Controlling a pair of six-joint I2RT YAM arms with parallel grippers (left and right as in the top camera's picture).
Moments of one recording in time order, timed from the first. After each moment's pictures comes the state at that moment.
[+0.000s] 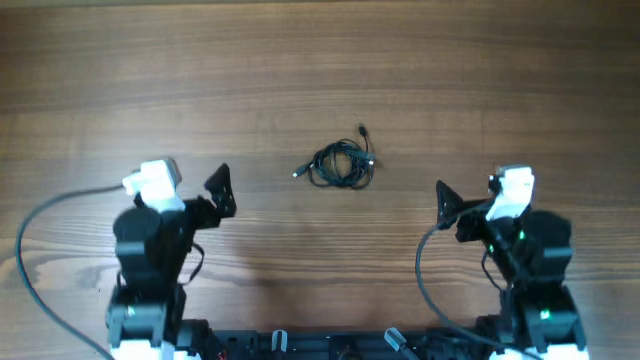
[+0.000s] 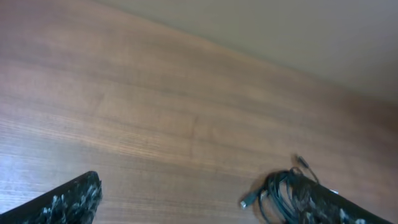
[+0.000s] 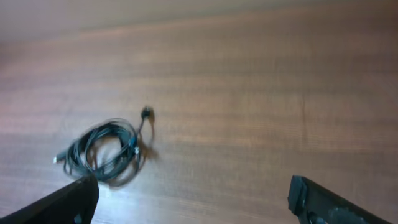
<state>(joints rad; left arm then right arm) 0.02 0.63 0.45 -0.26 0.14 -0.31 0.04 0.55 0.40 -0.33 -0.19 0.12</state>
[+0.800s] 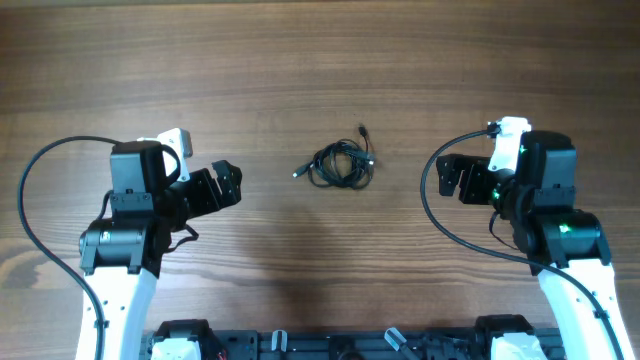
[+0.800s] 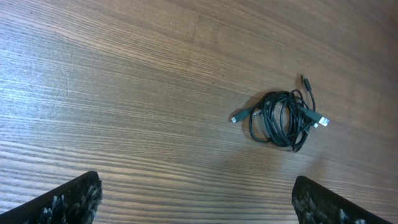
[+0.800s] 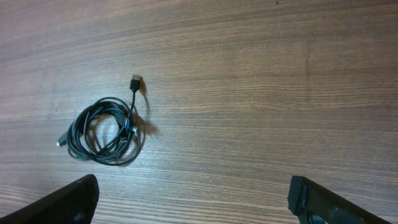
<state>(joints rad) 0.02 1.00 0.86 -0.79 0.26 -0.33 0.04 1.00 0.81 -0.65 -0.18 0.17</state>
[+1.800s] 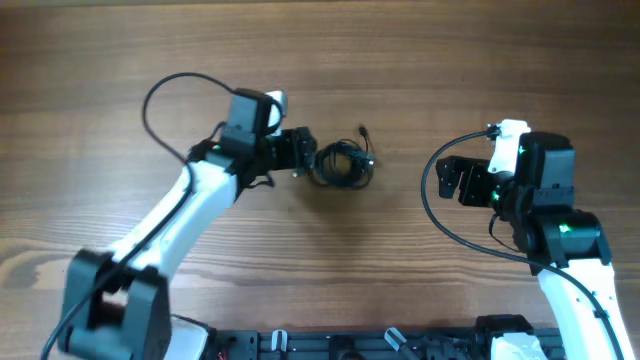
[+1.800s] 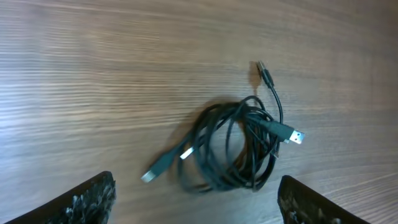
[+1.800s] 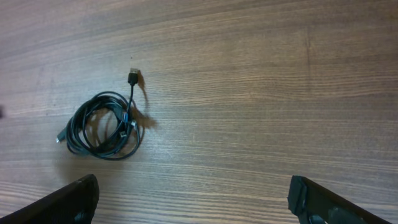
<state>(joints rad) -0.36 1.58 1.00 -0.38 0.23 -0.44 0.04 1.00 0.81 -0.67 -0.18 0.18</state>
